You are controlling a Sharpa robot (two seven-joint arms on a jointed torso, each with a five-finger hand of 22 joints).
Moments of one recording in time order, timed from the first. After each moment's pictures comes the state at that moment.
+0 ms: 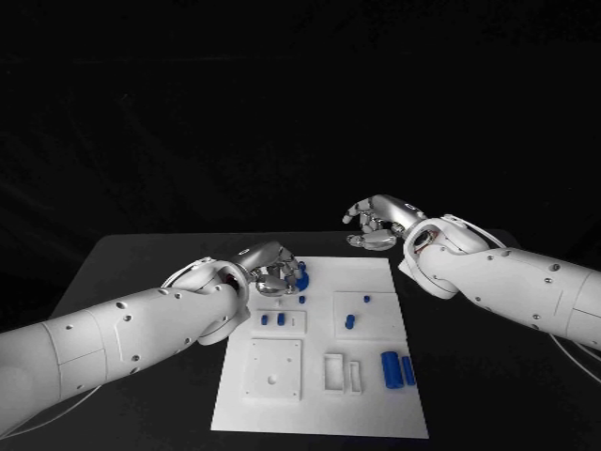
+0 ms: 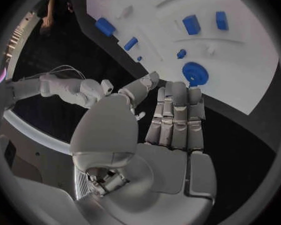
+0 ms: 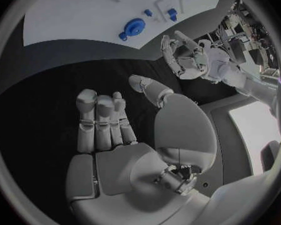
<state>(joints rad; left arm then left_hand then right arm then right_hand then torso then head) 1.31 -0.46 -0.18 1.17 -1.13 -0.36 0.03 1.17 -0.17 0.62 -0.28 0.10 0.92 0.14 0.27 0.61 1.12 0.09 0.25 0.16 1.10 -0.02 1.13 0.46 0.04 0.86 -0.11 0.81 1.31 1.28 -0.72 0.02 1.23 -1.33 -0.44 -0.02 1.06 -0.27 0.70 -0.17 0.45 0.84 0.15 0.27 0.43 0.98 0.05 1.17 1.04 1.21 -0.07 1.19 1.00 0.16 1.16 -0.05 1.03 1.31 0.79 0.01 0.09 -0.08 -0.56</state>
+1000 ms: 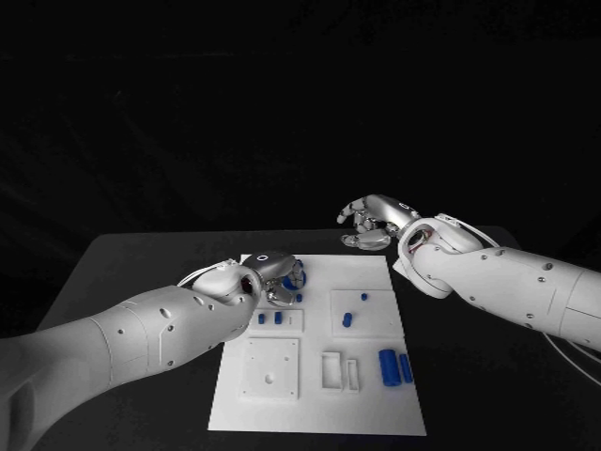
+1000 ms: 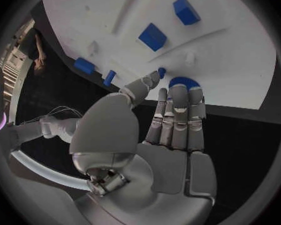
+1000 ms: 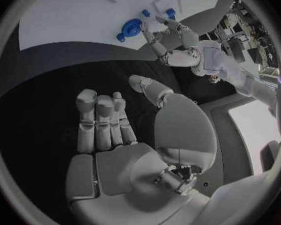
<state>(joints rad) 1.30 -0.31 -0.24 0.95 -1.41 -0.32 0.03 1.19 -0.18 0.62 -0.27 0.11 0.90 0.13 0.24 0.56 1.05 0.11 0.10 0.09 1.14 -0.01 1.20 0.50 0.04 0.91 -0.10 0.85 1.31 1.28 -0.70 0.02 1.23 -1.33 -0.44 -0.02 1.06 -0.27 0.70 -0.17 0.45 0.84 0.15 0.27 0.43 0.98 0.05 1.17 1.03 1.21 -0.07 1.19 1.00 0.16 1.16 -0.05 1.03 1.31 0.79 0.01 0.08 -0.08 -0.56</state>
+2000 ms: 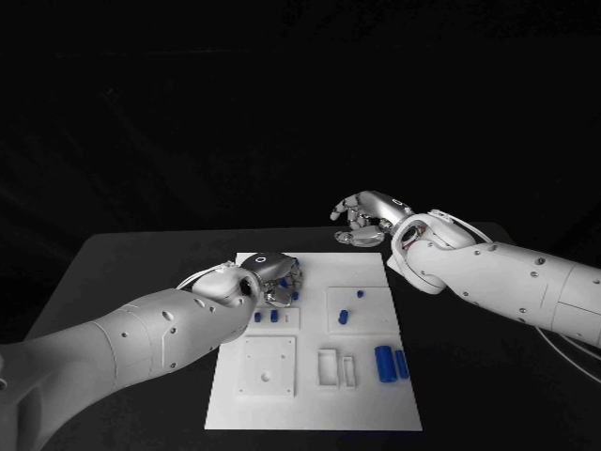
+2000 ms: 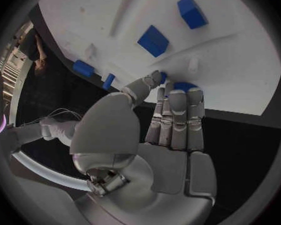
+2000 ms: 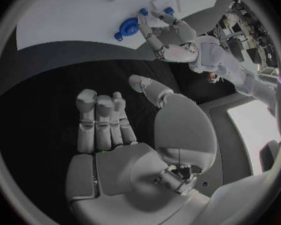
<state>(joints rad) 1.27 -0.28 -0.24 0.89 -1.41 -0.33 0.05 1.21 -0.16 0.61 -0.27 0.11 0.93 0.13 0.25 0.54 1.18 0.07 0.13 0.12 1.17 -0.04 1.28 0.54 0.05 0.94 -0.13 0.91 1.31 1.28 -0.70 0.02 1.24 -1.33 -0.44 -0.02 1.06 -0.27 0.70 -0.17 0.45 0.84 0.15 0.27 0.43 0.98 0.05 1.17 1.03 1.21 -0.07 1.19 1.00 0.16 1.16 -0.05 1.03 1.31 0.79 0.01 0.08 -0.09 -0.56</state>
